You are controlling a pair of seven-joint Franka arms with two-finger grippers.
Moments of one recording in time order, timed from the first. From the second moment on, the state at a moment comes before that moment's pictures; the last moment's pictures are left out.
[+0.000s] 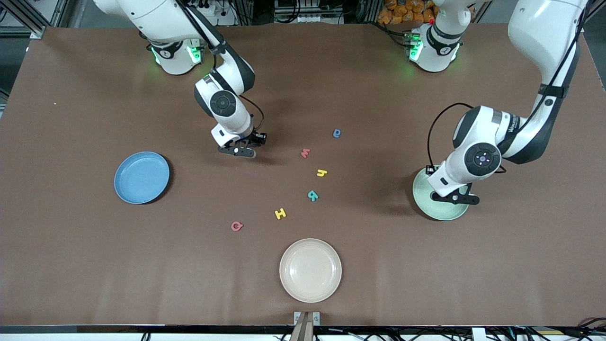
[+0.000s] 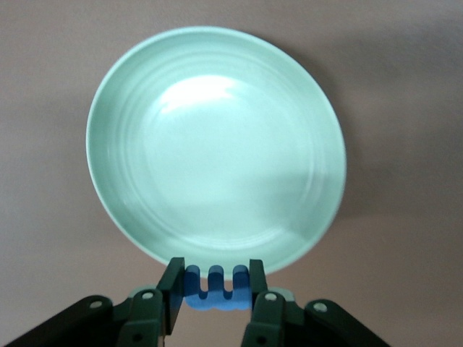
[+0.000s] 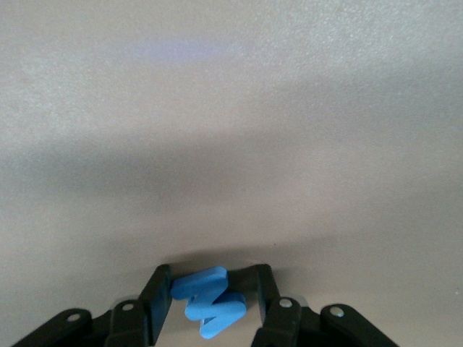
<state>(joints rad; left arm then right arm) 0.17 0.45 -0.42 -1.91 0.36 2.06 -0.30 0.41 0.40 0.25 -2.29 0.01 2.60 0.82</state>
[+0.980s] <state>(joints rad) -0.01 0.47 -0.47 -1.90 0.42 2.15 -0.38 0.42 0.40 0.25 -2.29 0.01 2.60 0.82</state>
